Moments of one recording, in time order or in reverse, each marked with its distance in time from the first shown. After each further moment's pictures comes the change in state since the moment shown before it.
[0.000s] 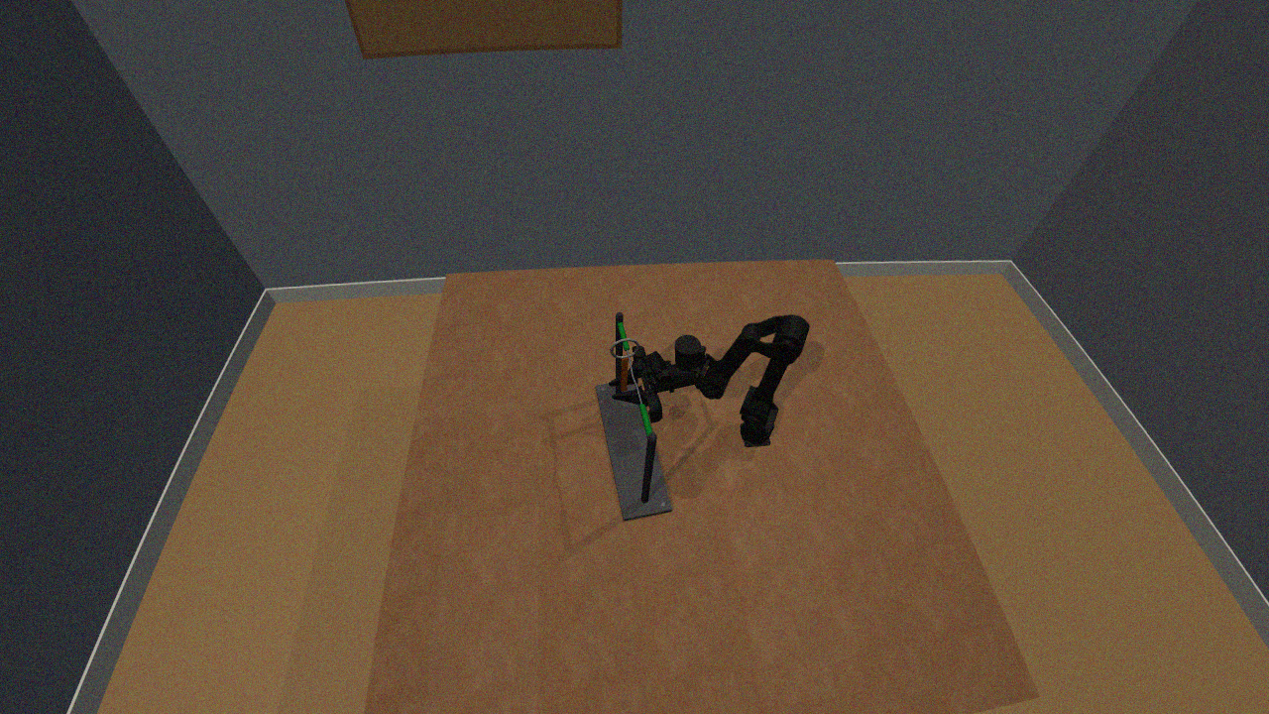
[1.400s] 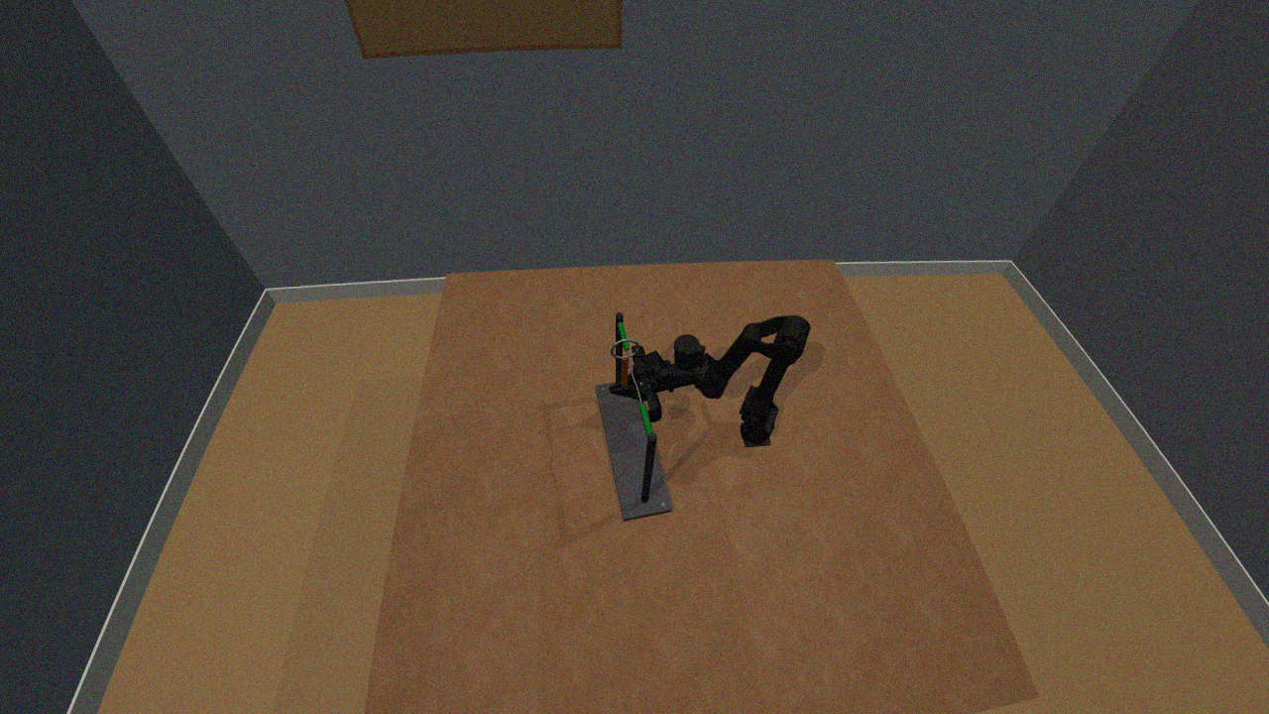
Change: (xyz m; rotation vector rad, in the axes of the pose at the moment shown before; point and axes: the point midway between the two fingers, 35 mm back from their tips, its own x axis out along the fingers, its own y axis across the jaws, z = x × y) arm 0.001 0.000 0.002 0.002 0.001 0.000
